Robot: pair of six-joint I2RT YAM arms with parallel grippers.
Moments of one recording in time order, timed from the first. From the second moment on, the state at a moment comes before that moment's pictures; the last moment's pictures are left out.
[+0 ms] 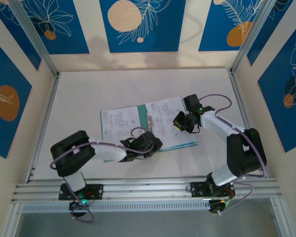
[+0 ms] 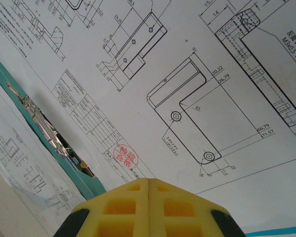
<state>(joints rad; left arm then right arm) -1.08 1.70 0.75 0.20 -0.09 -1.57 0.31 1.51 0.93 -0.59 -0.28 0.93</state>
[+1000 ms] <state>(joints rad) -0.75 1.35 0.50 -0.17 -0.06 -1.25 0.51 2.15 1.70 -0.68 -0.30 0.81</state>
